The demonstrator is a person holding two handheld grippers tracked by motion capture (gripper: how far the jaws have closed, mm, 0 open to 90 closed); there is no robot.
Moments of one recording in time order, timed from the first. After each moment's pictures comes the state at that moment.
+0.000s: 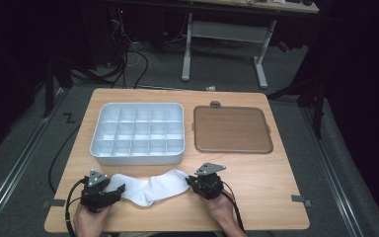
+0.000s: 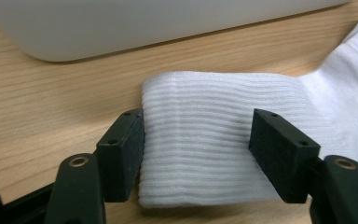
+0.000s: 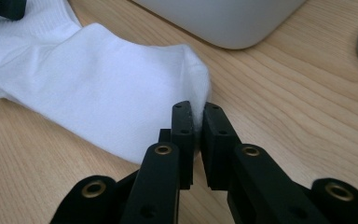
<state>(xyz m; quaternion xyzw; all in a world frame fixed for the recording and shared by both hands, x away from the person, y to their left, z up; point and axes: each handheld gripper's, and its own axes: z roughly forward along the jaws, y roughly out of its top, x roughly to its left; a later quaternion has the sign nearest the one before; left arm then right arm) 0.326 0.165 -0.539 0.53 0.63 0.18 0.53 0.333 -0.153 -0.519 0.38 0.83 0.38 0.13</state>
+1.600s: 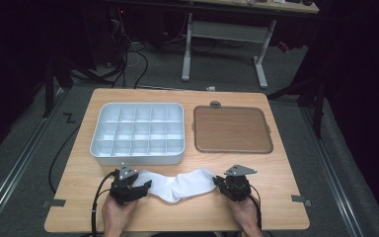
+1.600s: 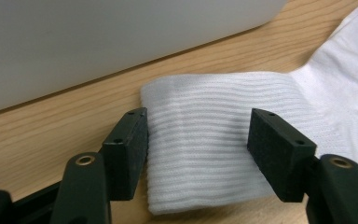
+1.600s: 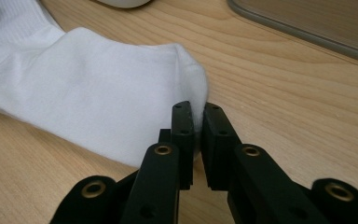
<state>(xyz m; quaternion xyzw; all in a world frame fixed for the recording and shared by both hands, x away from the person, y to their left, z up) 0.339 0.091 -0.538 0.56 0.60 0.13 0.55 0.319 -0.229 -0.518 0.45 0.80 0.36 0.16</state>
